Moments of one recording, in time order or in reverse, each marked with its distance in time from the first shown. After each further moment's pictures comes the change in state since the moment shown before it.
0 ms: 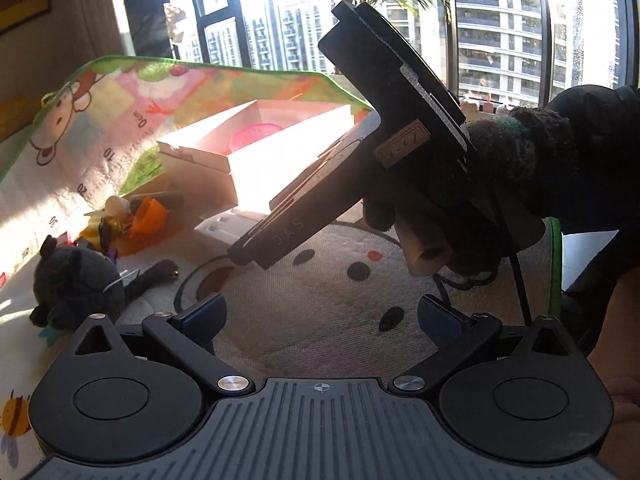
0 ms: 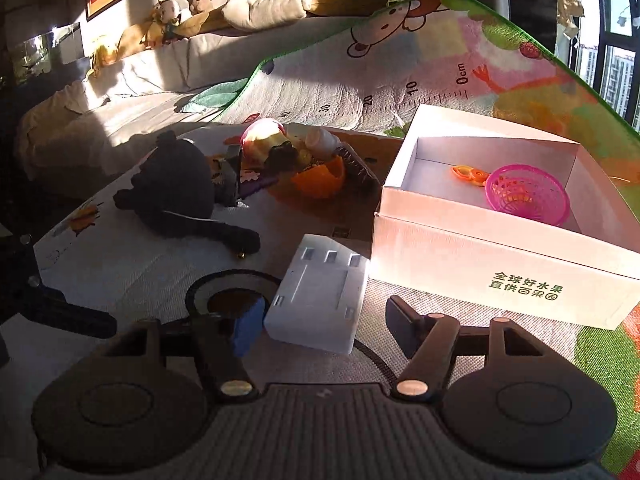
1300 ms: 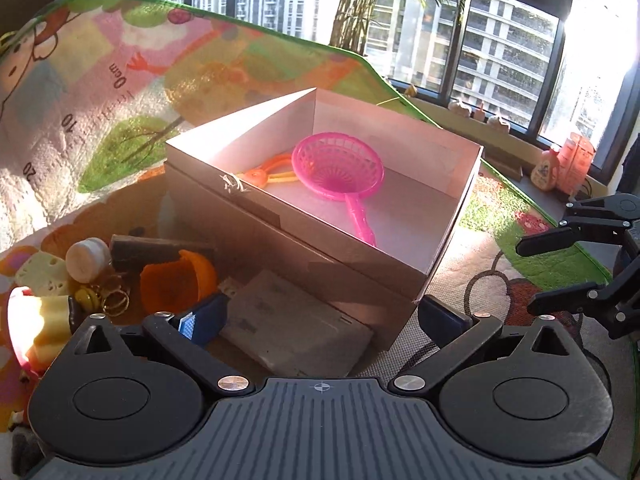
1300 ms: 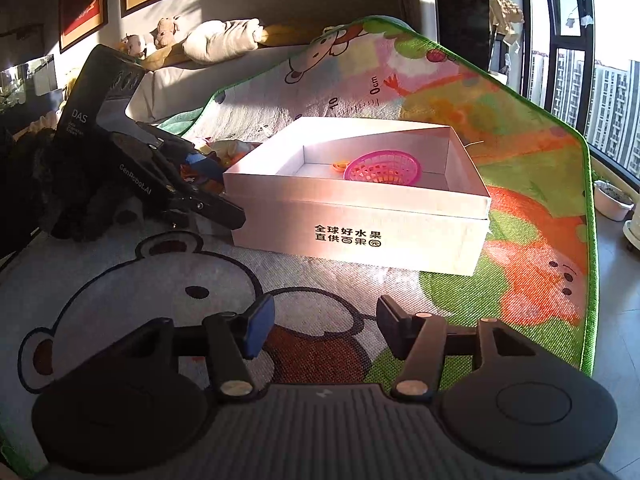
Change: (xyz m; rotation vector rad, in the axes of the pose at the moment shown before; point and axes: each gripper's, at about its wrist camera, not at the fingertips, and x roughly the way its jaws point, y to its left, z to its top) left arm 0.137 0.129 0.079 -0.107 0.090 -0.187; right arm -0.094 -0.070 -0.062 0.073 -0.111 -0.103
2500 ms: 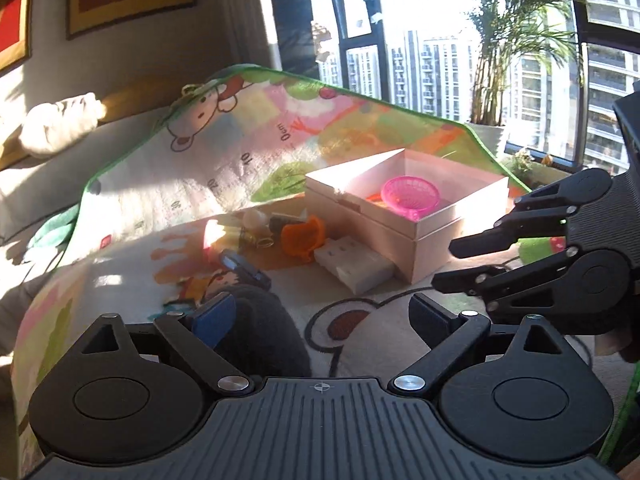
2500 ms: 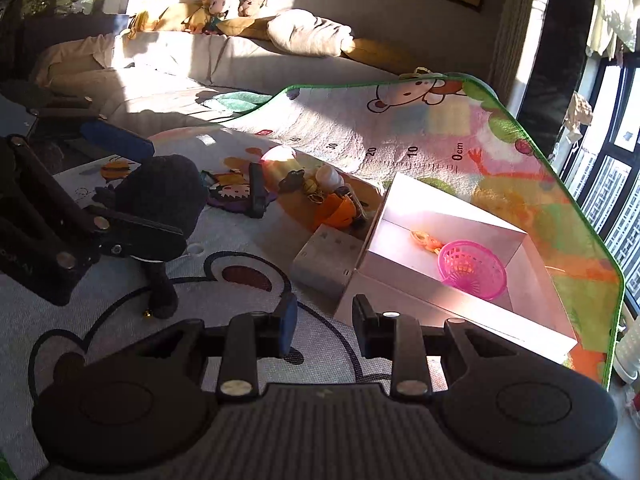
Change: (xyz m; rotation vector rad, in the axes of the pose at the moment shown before) left arm -0.136 -0.125 -0.081 -0.140 -0.246 0.472; right arm 0.006 0.098 0.028 -0.330 -0.042 -0.011
